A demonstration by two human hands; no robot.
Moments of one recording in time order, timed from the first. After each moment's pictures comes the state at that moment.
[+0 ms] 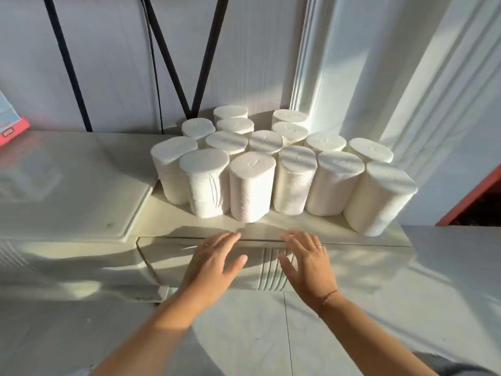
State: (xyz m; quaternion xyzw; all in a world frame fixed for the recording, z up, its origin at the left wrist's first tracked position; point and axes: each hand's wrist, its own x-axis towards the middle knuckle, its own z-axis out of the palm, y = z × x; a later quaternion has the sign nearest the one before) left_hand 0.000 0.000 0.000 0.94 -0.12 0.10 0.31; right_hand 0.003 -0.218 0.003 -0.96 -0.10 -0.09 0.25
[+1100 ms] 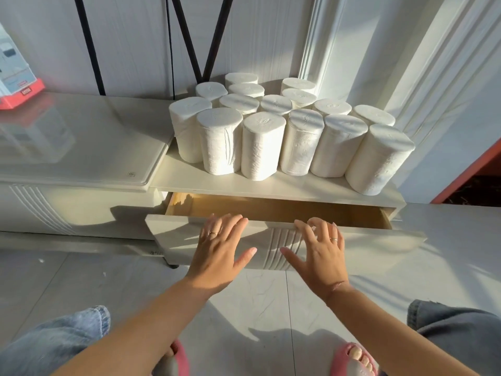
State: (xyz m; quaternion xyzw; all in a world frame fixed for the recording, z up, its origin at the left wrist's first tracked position) left_hand -0.076 0.005 -0.035 0.96 -0.18 0.15 0.14; right_hand -0.077 -0.224 -0.024 -0.98 -0.07 -0.14 0.12
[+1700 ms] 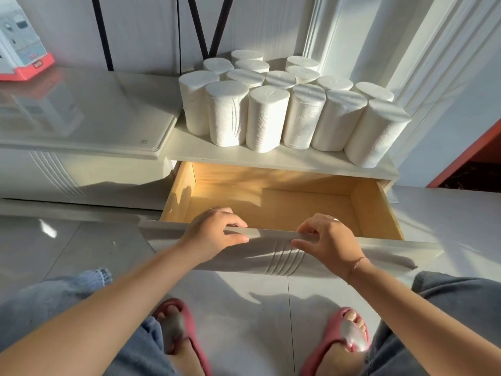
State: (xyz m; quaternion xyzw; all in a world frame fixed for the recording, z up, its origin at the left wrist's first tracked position) left_hand -0.123 0.027 -0.003 0.93 -0.14 -0.02 0.34; right_hand -0.128 -0.239 0.007 -0.96 -0.13 -0.01 0.25
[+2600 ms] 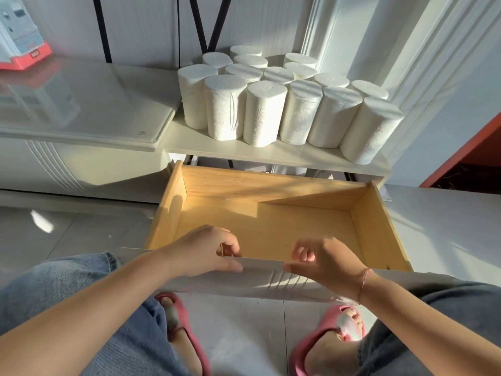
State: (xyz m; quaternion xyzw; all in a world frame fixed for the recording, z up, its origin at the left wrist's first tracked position) left_hand -0.164 0.033 0.005 0.91 -0.20 -0.19 0.30; right_hand -0.176 -0.238 0.027 -0.95 -0.18 0.12 0.20
